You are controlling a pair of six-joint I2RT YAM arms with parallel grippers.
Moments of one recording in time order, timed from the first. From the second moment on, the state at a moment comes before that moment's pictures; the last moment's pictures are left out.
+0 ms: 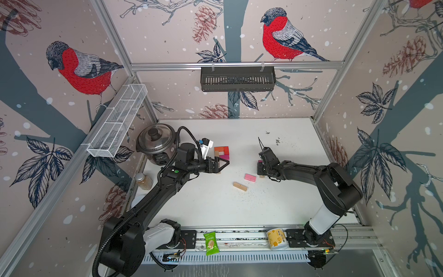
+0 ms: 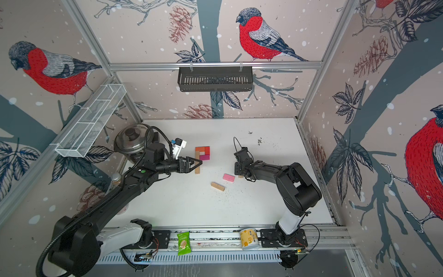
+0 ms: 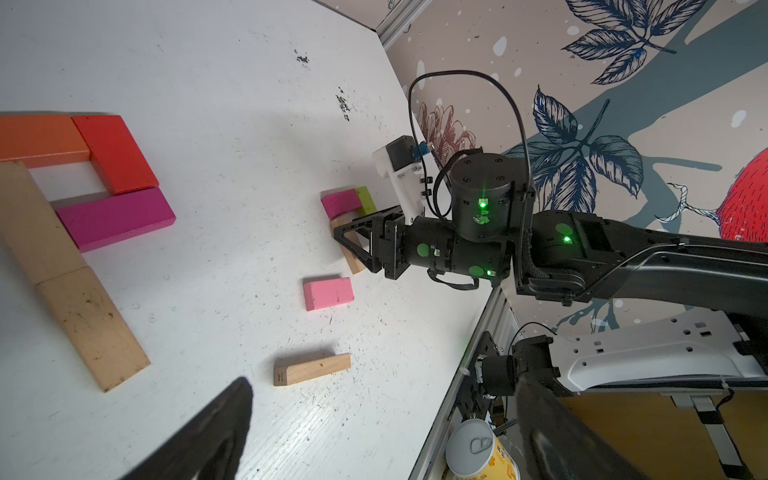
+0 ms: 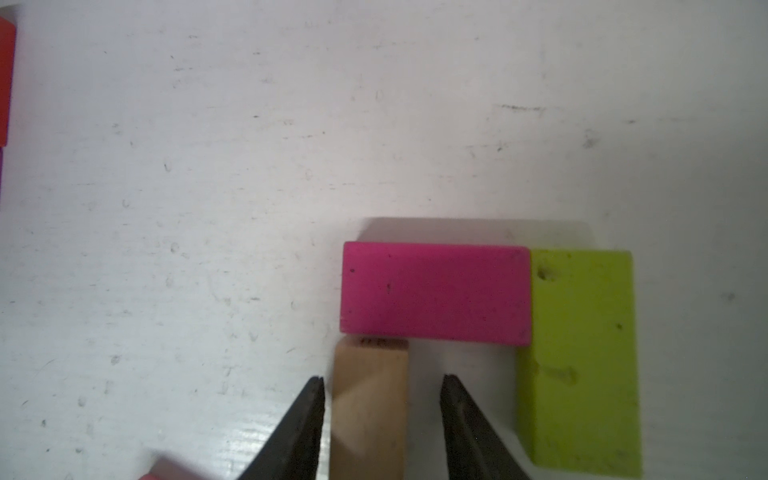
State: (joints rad) left arm -0.34 1.14 0.75 -0.13 0.76 -0.49; right arm 0.56 1.70 0.83 -0.13 0.13 0.50
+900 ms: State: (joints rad) left arm -0.34 1.15 0.75 -0.13 0.76 -0.50; right arm 0.56 1.71 0.83 -0.09 0.14 0.50
